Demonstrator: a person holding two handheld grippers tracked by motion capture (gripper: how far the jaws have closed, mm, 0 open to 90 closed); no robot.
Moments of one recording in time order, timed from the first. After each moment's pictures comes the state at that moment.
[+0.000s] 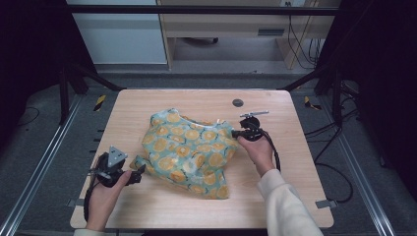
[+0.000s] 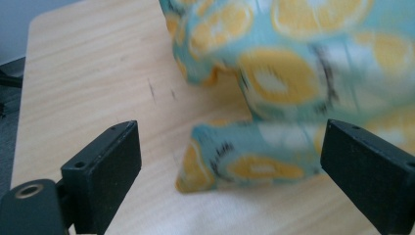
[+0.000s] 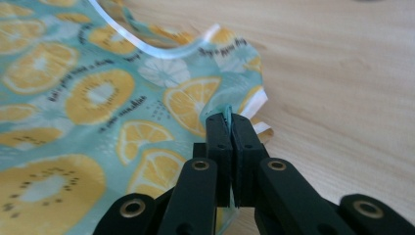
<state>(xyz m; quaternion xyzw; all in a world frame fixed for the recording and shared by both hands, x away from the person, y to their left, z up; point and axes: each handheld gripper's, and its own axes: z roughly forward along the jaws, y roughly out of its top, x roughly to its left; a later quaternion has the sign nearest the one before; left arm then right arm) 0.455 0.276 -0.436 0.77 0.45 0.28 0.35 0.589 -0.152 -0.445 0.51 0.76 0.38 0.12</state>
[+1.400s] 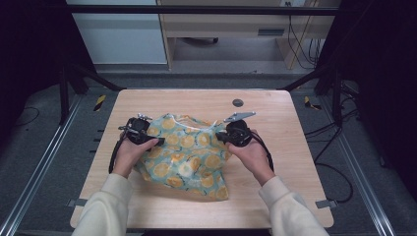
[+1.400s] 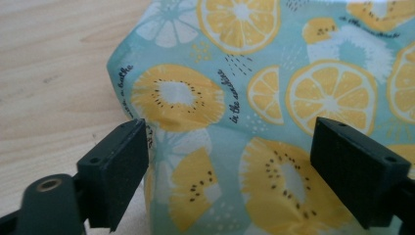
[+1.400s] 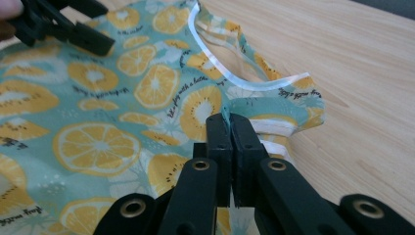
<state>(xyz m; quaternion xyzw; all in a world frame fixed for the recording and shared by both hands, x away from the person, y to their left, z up) 0.586 0.233 -0.448 0.80 0.51 0.14 0.29 0.548 -0.109 -0.404 0.38 0.82 0.41 0.14</state>
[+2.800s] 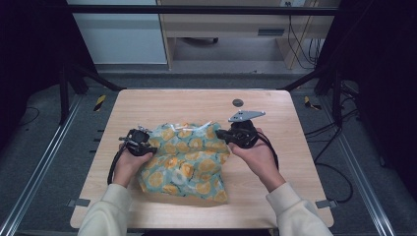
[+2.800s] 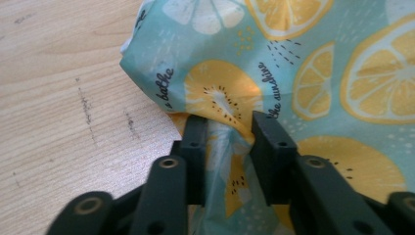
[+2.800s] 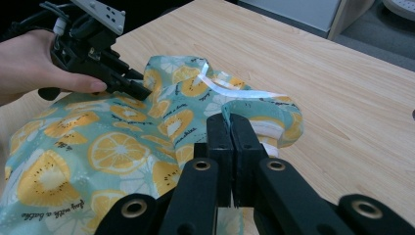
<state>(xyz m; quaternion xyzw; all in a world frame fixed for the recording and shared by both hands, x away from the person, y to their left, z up) 0.568 0.239 -0.479 0.82 0.49 0.15 0.25 0.519 -0.116 -0.368 0.34 0.81 0.46 0.14</state>
